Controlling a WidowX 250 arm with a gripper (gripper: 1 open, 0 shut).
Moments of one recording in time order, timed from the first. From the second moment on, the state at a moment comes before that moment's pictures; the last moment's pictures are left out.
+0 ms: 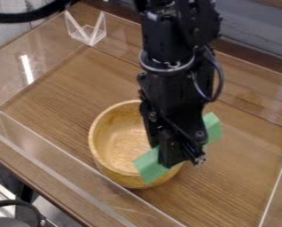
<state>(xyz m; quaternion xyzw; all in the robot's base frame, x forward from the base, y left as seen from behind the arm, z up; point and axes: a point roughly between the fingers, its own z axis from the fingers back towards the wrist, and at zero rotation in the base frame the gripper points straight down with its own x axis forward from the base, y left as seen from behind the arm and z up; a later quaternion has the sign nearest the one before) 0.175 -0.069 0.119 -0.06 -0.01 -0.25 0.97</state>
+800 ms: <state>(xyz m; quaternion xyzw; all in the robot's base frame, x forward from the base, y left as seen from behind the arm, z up) 0.177 -0.064 0.120 -0.06 -0.01 -0.24 0.97</state>
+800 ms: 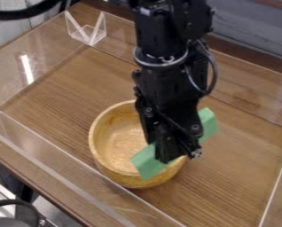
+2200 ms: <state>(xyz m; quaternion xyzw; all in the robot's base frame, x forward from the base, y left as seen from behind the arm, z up) 0.186 -0.060 0.125 -0.06 -0.03 -0.21 0.97</state>
